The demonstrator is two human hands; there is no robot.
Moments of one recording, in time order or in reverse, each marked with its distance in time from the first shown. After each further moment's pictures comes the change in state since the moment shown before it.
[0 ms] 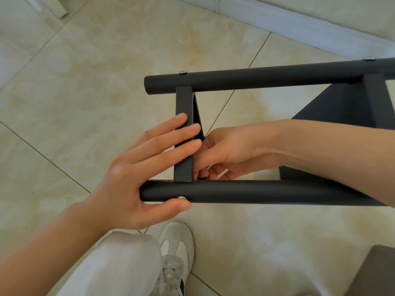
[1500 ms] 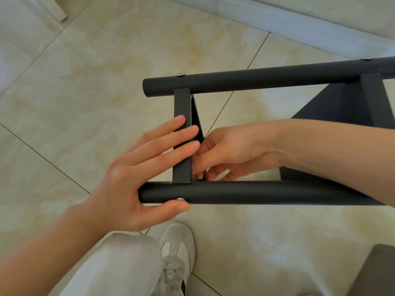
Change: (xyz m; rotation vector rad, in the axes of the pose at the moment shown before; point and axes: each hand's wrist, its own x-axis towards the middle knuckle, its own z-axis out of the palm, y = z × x) left_hand 0.001 0.000 -0.001 0.006 -0.012 -0.004; right_hand -0.003 0.000 -0.002 0.034 -0.017 0.008
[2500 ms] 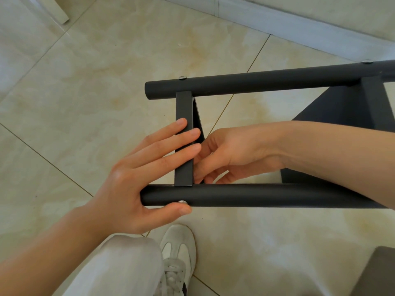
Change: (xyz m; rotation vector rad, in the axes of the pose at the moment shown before) left_hand -0.001 0.000 0.000 -0.017 -0.007 -0.006; right_hand 0.001 0.001 -0.003 0.023 -0.027 -0.049
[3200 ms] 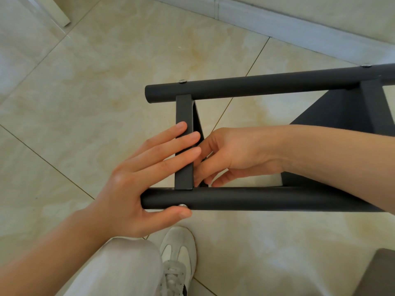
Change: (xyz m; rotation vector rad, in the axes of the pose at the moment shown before) left_hand -0.002 0.001 0.000 0.000 0.004 -0.002; right_hand -0.002 0.000 0.004 -0.044 0.090 -0.052
